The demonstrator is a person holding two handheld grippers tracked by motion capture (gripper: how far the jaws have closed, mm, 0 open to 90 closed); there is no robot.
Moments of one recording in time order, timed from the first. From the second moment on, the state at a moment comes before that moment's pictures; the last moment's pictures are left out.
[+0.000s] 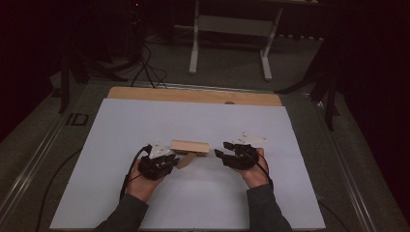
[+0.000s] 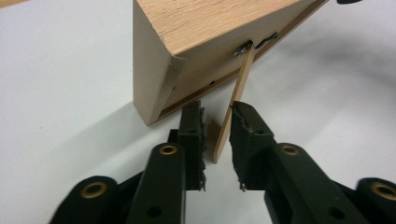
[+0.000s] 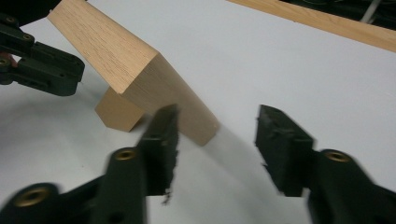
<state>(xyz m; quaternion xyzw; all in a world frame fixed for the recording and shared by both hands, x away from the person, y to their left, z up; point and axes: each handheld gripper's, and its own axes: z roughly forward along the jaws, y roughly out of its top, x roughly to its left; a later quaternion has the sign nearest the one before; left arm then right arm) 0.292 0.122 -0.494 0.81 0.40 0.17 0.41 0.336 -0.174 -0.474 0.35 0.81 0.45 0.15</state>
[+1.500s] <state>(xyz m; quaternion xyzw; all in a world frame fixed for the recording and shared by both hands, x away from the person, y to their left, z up) 0.302 0.106 -0.487 0.79 0.40 0.18 0.42 0.368 -0.141 -0.476 0.37 0.79 0.49 0.10</state>
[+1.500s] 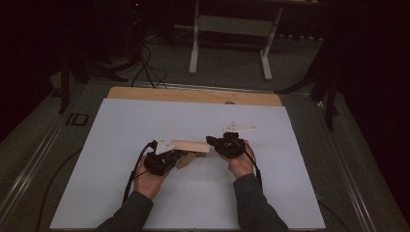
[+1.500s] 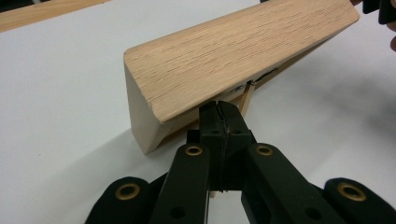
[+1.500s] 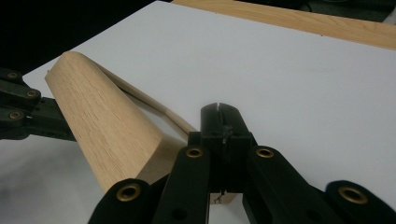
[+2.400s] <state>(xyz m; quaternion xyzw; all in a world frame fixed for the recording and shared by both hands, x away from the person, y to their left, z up) 0.304 0.095 -0.482 0.80 0.40 0.18 0.41 0.367 -0.139 -0.475 0.36 0.80 0.47 0.11</state>
